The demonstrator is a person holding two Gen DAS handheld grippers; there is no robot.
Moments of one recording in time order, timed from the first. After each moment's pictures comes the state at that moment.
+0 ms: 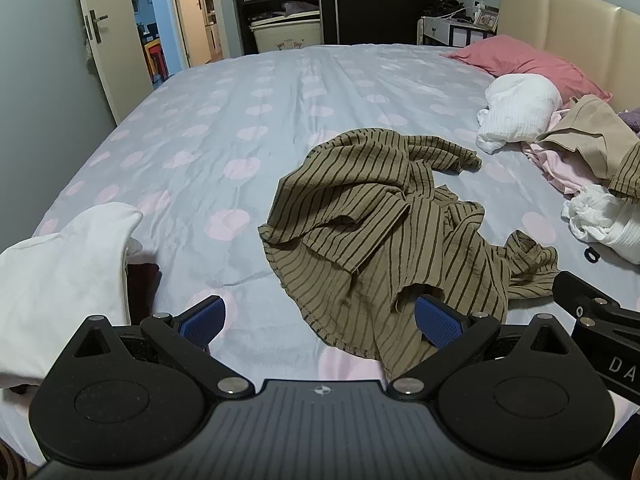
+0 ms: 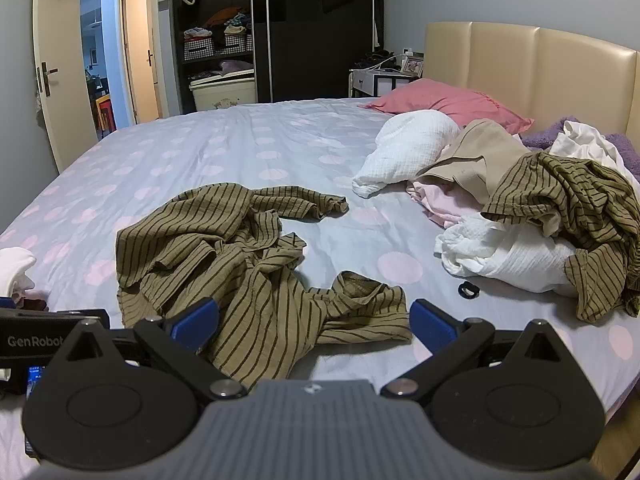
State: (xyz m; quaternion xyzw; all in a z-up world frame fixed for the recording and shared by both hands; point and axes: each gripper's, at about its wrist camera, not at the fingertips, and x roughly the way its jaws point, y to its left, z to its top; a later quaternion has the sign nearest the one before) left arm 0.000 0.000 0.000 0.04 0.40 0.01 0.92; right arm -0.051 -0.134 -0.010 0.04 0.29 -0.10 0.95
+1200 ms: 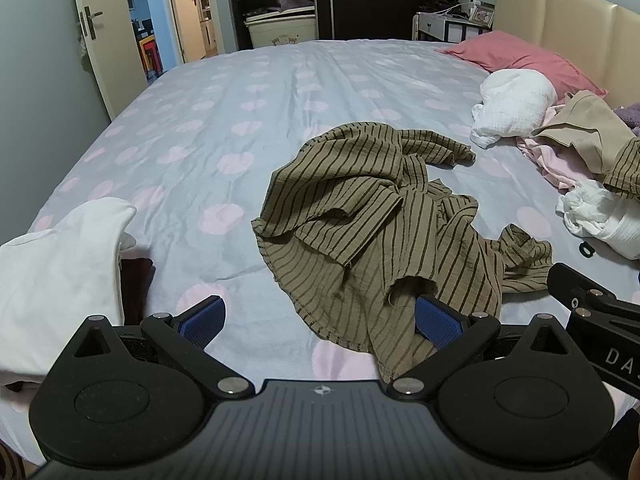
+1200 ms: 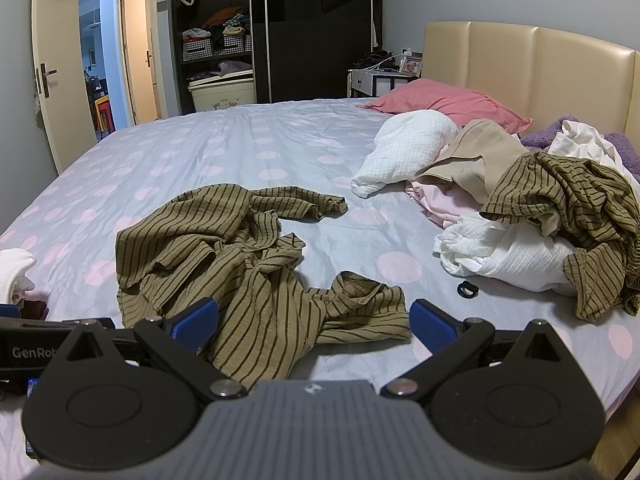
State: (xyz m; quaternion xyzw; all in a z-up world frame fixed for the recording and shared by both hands) left arm -0.001 -0.001 -0.002 0.04 0.40 0.01 0.91; right arm -0.052 -0.134 -0.008 0.05 0.29 -0.11 0.95
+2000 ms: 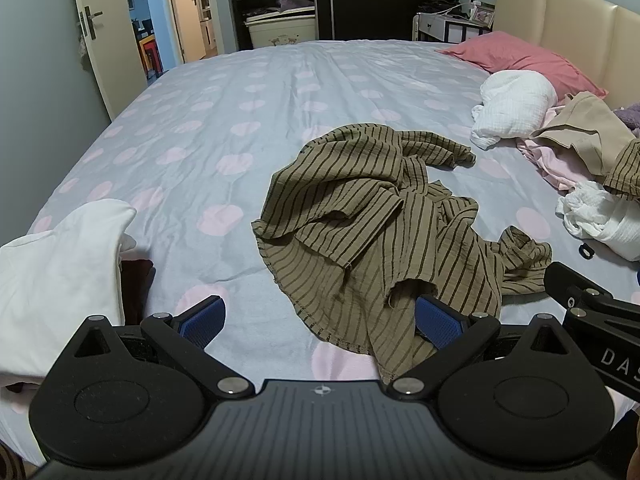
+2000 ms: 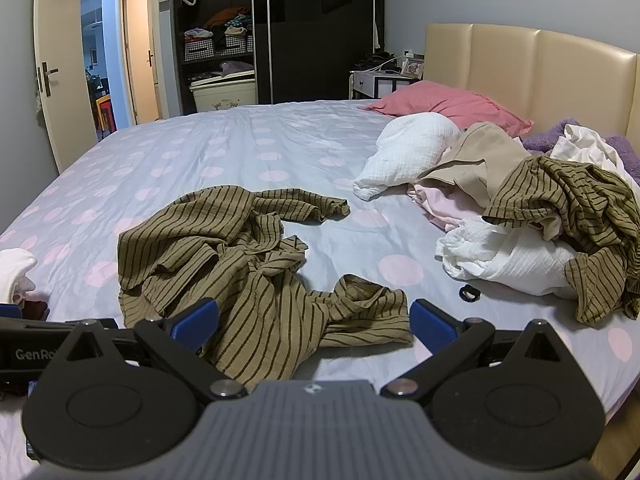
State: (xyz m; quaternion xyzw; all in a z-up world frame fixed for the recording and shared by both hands) left arm 0.001 -0.001 -0.002 0.04 0.40 0.00 0.91; right arm -0.050 -0.132 -0.007 0.04 0.29 -0.10 0.95
